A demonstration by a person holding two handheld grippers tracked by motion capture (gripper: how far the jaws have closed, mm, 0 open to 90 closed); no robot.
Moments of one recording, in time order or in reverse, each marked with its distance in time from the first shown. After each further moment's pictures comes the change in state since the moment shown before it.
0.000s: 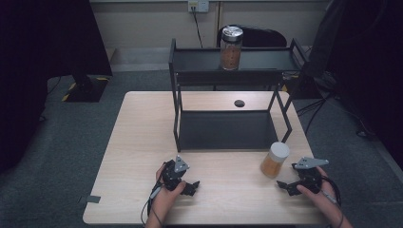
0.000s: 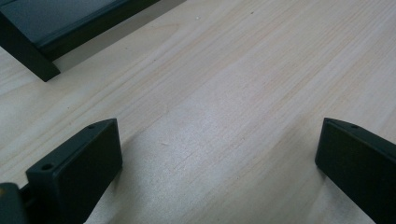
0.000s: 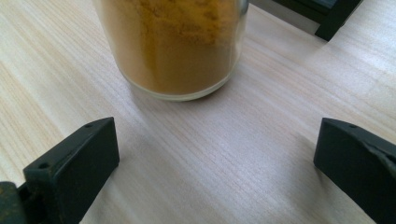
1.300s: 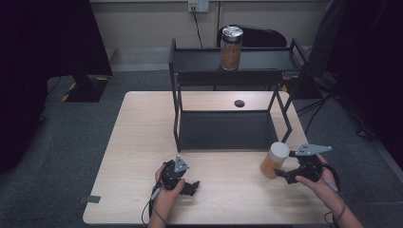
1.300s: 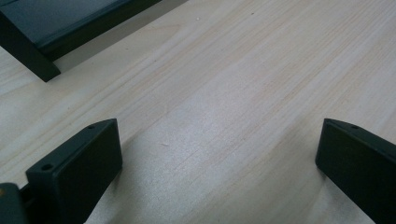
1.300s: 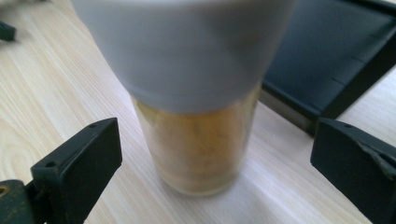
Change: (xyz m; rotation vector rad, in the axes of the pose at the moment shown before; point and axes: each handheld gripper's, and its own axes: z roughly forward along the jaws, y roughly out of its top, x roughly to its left) left arm 0.000 0.000 0.000 -0.002 0.001 -0.002; right arm -0.009 0.038 -0.017 -0.117 0.069 -0.006
